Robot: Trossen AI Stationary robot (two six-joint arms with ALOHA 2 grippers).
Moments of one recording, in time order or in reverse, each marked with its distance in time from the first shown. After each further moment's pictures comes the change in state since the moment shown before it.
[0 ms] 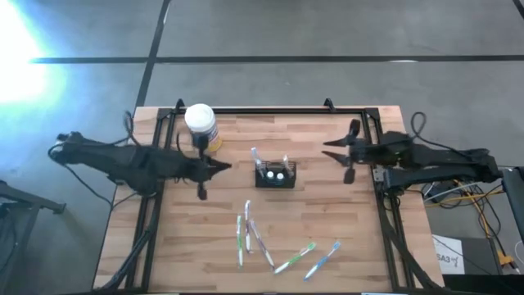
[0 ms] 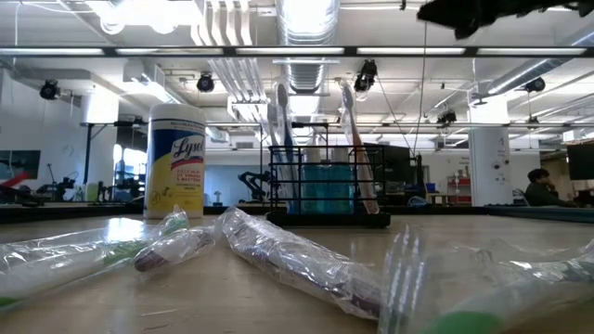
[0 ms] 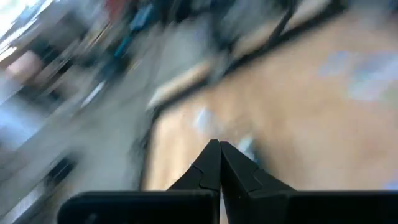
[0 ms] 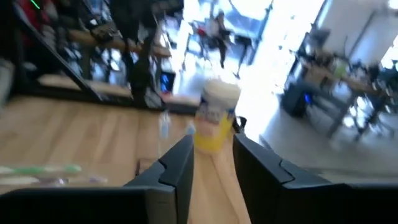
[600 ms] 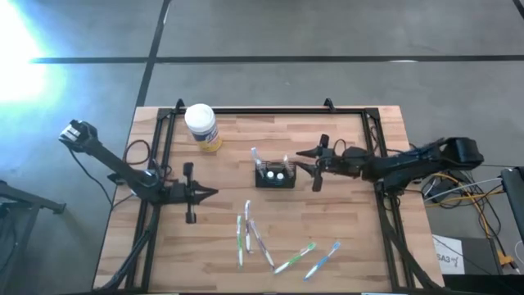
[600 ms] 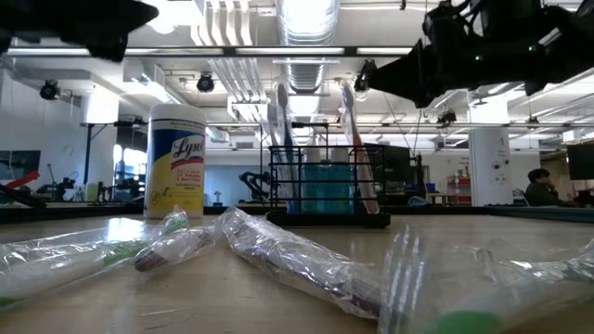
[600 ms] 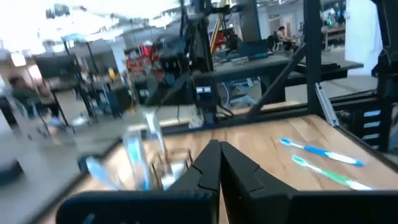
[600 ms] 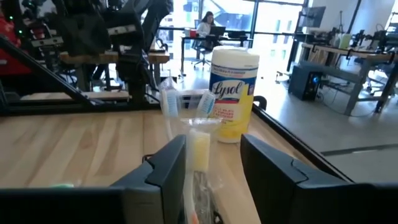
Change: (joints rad) left arm -0.397 -0.137 -0.695 0.952 -0.342 -0.258; right arm -0.006 0.576 -0.267 0.886 0.036 0.181
